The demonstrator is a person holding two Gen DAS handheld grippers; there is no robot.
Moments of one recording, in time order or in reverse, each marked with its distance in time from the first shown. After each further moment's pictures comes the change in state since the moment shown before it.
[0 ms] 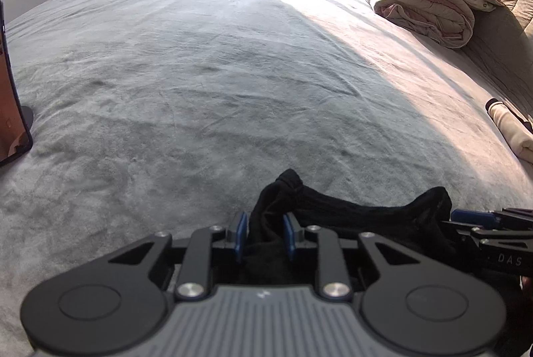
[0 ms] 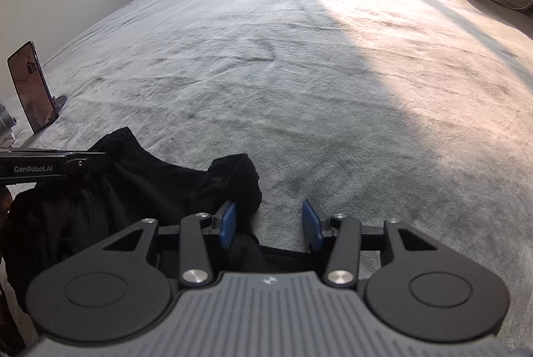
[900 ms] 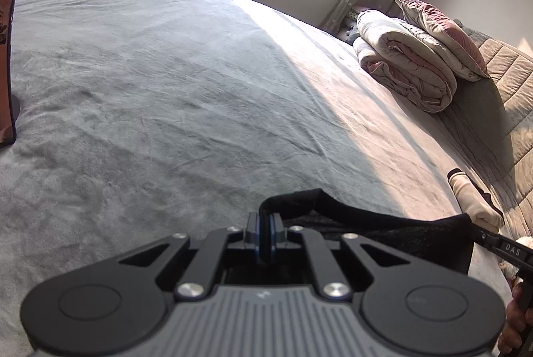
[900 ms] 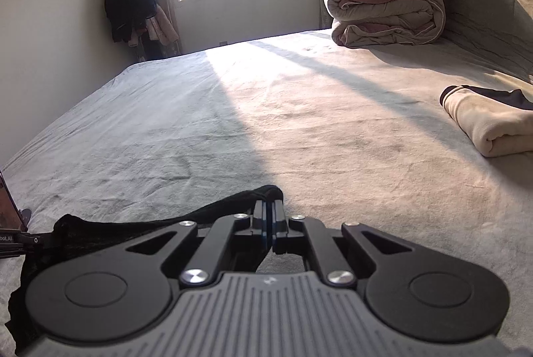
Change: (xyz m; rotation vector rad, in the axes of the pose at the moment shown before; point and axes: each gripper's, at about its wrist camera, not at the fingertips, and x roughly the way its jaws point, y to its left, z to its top) left arm -0.020 -0.003 0.022 -0.176 -0.099 -0.159; right arm -0.074 -0.057 0.023 0.204 -0.300 -0.190
